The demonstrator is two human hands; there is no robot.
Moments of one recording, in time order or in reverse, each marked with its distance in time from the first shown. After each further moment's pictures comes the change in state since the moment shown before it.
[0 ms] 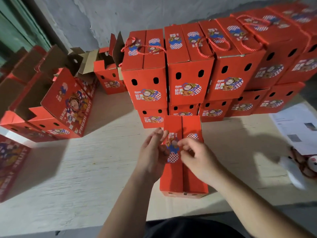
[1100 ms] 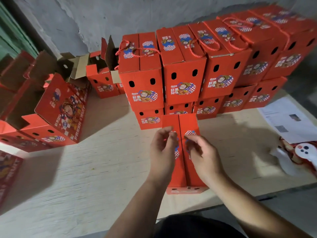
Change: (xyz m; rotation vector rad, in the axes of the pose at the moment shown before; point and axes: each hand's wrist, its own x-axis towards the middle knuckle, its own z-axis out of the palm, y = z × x) left_hand -0.027 -0.009 0.016 0.368 -0.047 0.375; right_hand -0.018 -0.013 0.018 0.274 0.408 0.071
